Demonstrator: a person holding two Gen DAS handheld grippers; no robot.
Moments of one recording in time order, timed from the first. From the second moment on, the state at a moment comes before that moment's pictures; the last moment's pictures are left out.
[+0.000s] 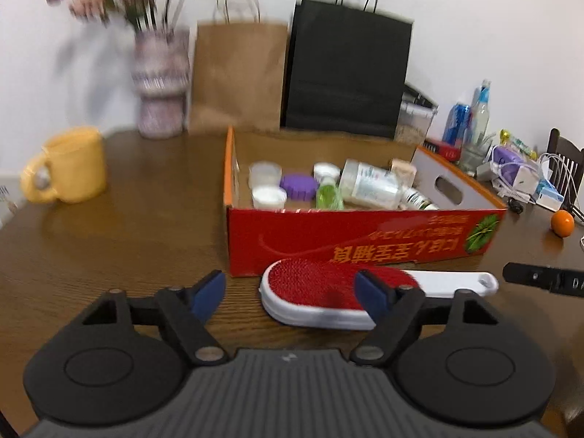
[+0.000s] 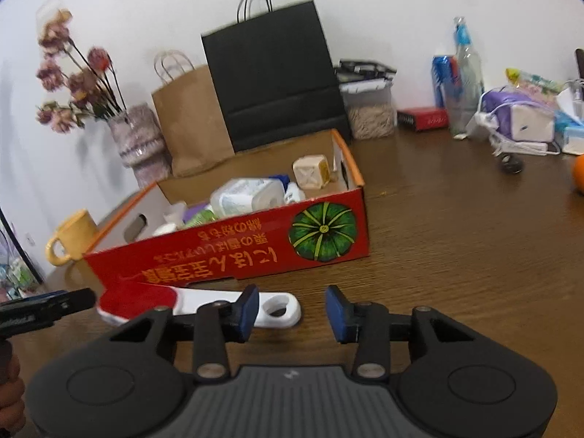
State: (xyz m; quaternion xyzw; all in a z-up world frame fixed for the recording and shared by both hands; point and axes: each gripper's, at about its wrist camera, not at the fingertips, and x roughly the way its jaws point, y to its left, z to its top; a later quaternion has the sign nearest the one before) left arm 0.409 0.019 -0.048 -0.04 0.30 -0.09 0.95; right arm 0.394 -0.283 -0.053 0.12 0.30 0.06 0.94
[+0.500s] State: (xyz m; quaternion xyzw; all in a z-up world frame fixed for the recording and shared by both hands) left arm 0.429 0.033 -0.071 -0.12 0.29 -0.13 0.94; right arm 0.420 -0.280 -0.079 0.11 0.32 0.06 0.94
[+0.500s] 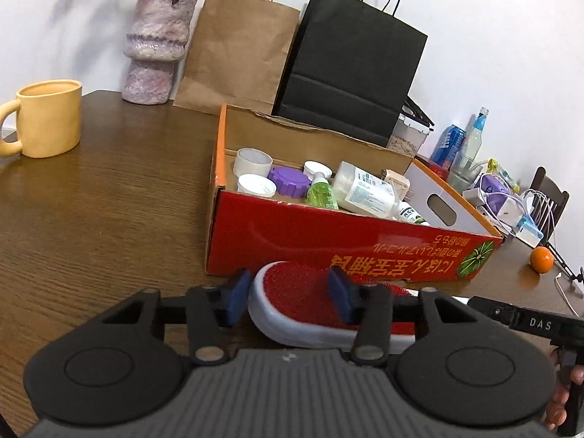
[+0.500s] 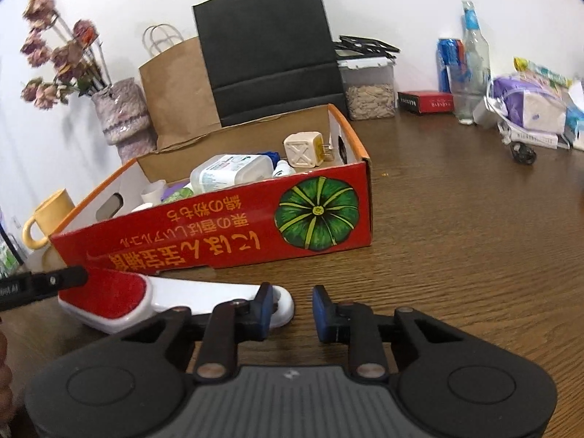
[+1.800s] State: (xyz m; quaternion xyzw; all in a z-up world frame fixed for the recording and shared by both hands) left arm 0.150 0.003 -0.002 -0.13 0.04 -0.07 0.99; right arm 0.167 -0.285 -0.010 0.13 0.05 0.08 0.99
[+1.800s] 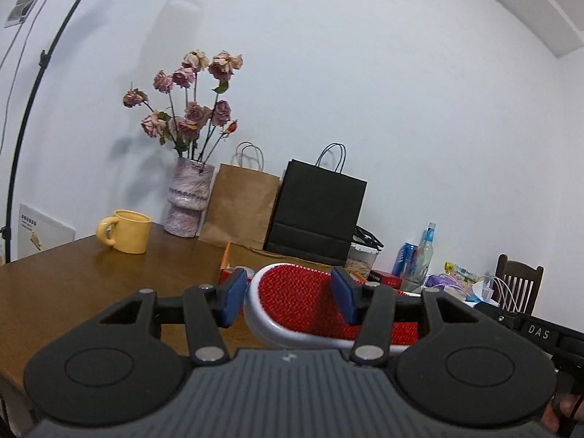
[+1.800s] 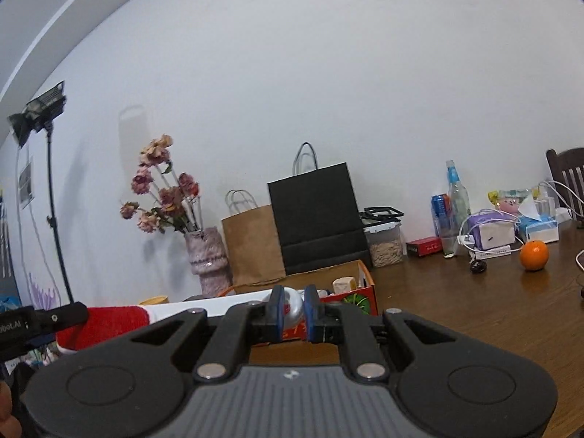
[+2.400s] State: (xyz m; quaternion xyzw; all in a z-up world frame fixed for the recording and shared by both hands) left arm 0.430 -0.021 0.054 -0.14 0.17 -0.10 0.97; right arm 0.446 -0.313 0.040 0.15 0.18 0.05 0.97
